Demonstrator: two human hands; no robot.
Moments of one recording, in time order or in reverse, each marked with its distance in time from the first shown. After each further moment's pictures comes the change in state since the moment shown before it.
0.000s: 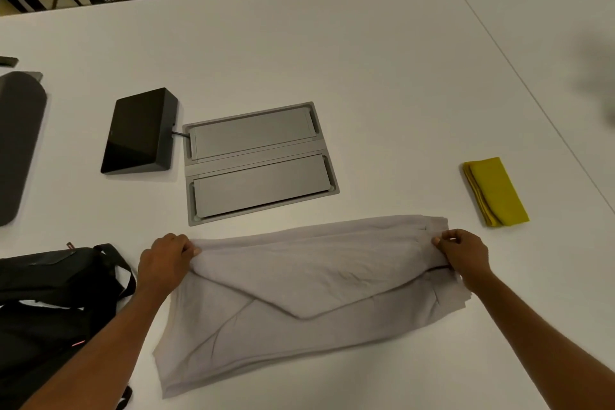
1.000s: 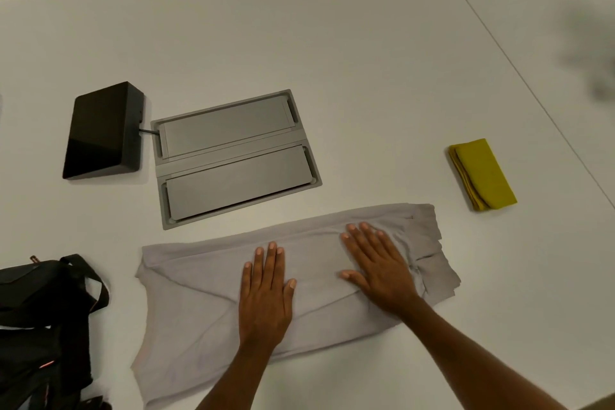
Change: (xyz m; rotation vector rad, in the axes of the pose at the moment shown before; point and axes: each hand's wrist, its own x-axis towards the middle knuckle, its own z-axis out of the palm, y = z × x) left_hand -0.123 0.186 0.124 0.046 0.080 0.363; right_hand -0.059 0.024 0.107 -0.741 -0.114 -1.053
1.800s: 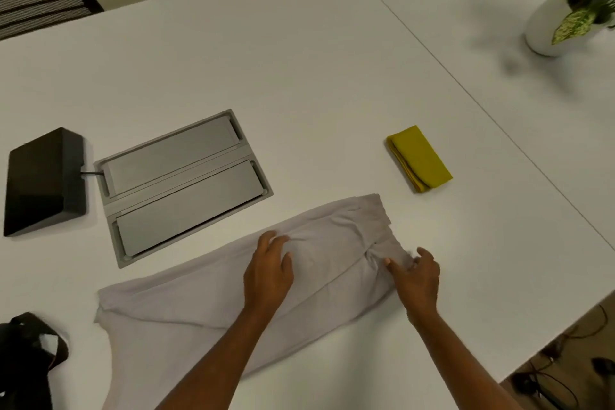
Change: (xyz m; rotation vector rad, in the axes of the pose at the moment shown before) left_hand 0.071 0.089 -0.044 -0.456 -0.032 0.049; right_hand -0.100 0.049 -0.034 0.862 0.374 1.277
